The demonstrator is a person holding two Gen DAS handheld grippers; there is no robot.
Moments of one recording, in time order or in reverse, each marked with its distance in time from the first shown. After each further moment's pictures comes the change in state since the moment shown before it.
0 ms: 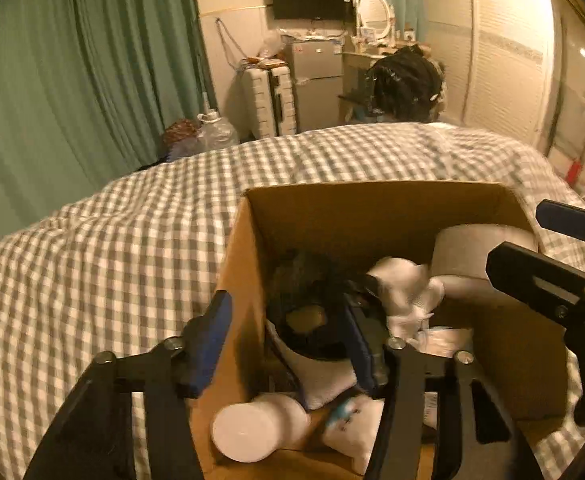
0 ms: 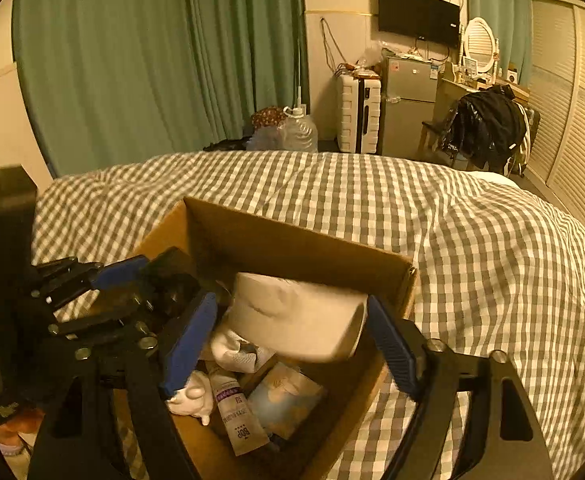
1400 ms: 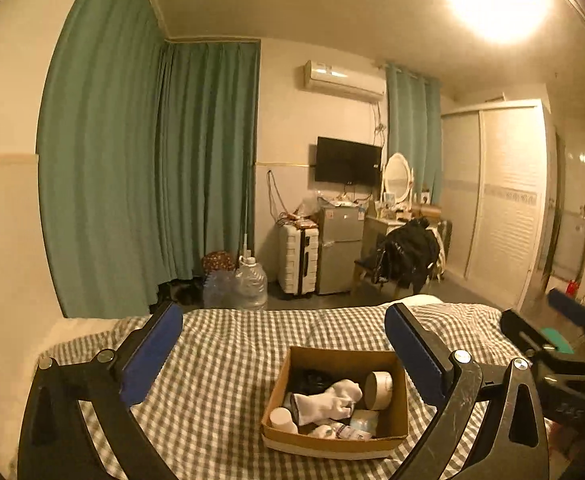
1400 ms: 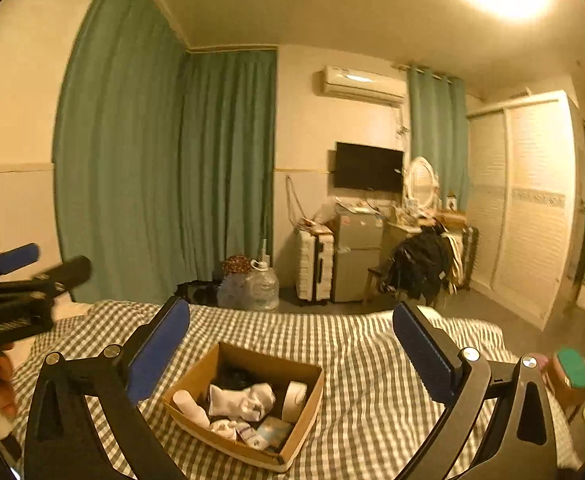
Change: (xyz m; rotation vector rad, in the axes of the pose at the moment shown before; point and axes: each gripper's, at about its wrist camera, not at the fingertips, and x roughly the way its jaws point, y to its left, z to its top) left arm -0.302 0.031 -0.027 -0.185 -0.572 0.071; right arm -0.282 0.046 -0.020 -0.014 -0.554 -0.165
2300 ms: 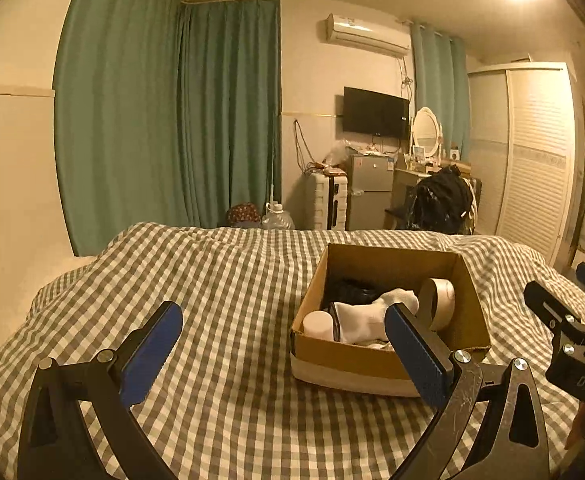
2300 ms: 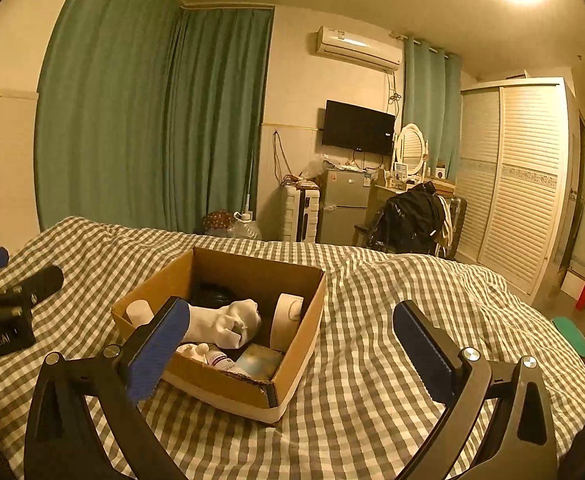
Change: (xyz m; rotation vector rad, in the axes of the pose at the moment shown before) left arm 0.058 0.011 -0.137 0.009 0.147 0.104; right arm 0.056 0.012 -0.132 -0.052 0.107 -0.067
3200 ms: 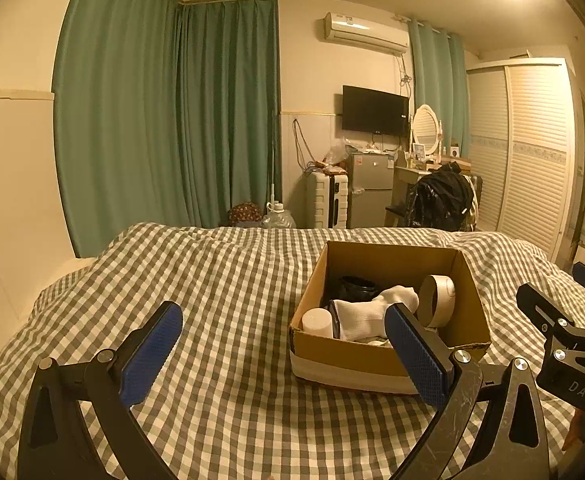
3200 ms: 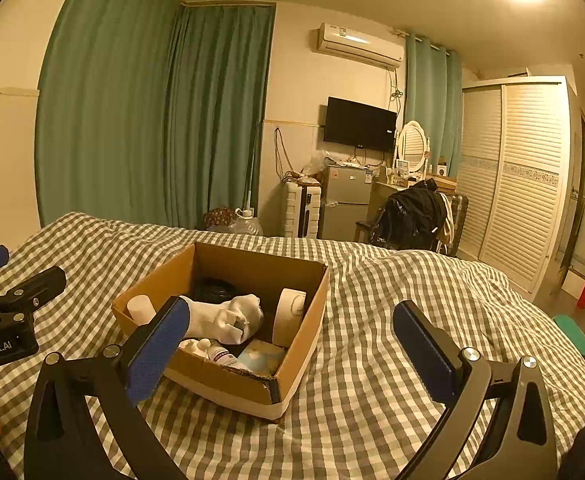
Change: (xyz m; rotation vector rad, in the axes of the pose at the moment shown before) left arm -0.002 -0.005 0.001 0.013 0.000 0.009; right arm 0.005 0.005 -0.002 -0.004 0.016 0.005
